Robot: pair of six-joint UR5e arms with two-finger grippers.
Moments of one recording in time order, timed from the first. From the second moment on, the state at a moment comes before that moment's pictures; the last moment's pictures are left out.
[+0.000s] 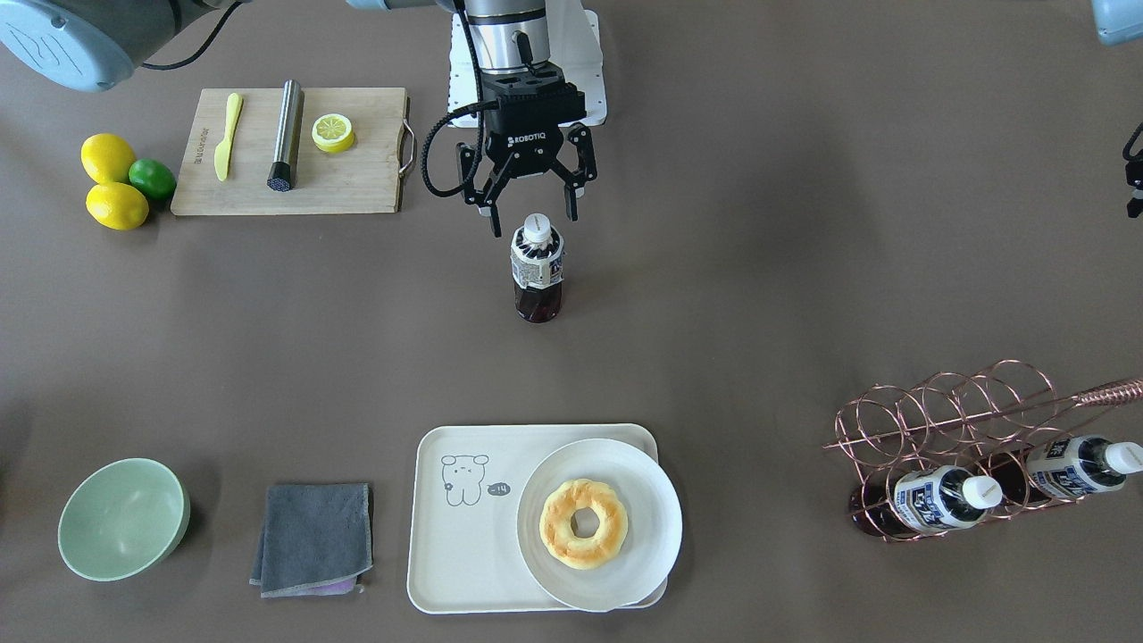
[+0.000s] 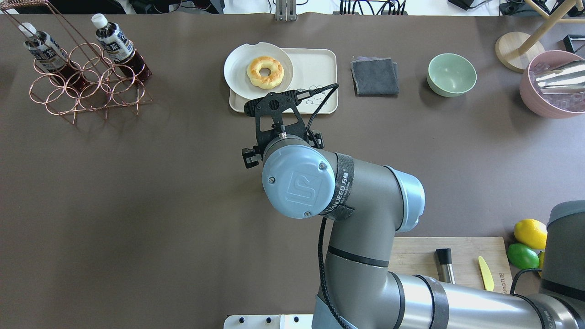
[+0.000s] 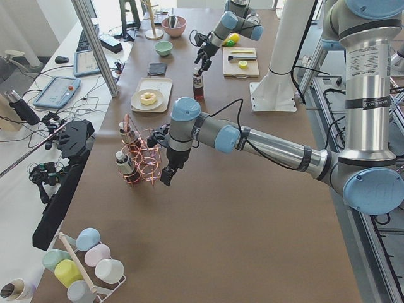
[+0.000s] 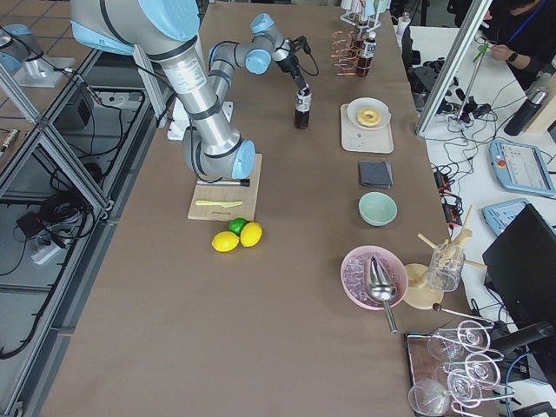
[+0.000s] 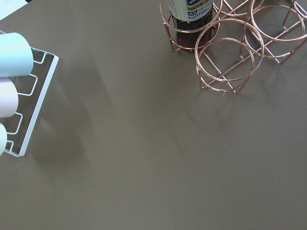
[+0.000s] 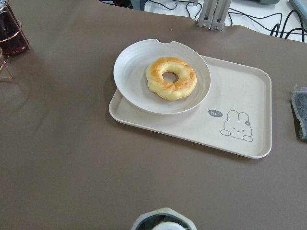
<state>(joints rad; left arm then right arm) -1.41 -1.48 -1.95 -1.67 -2.15 0.06 0.36 -0.79 1.84 -1.64 1.28 1.04</state>
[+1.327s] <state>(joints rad) -1.41 -1.48 -1.95 -1.67 -2.15 0.06 0.36 -0.79 1.84 -1.63 1.28 1.04</state>
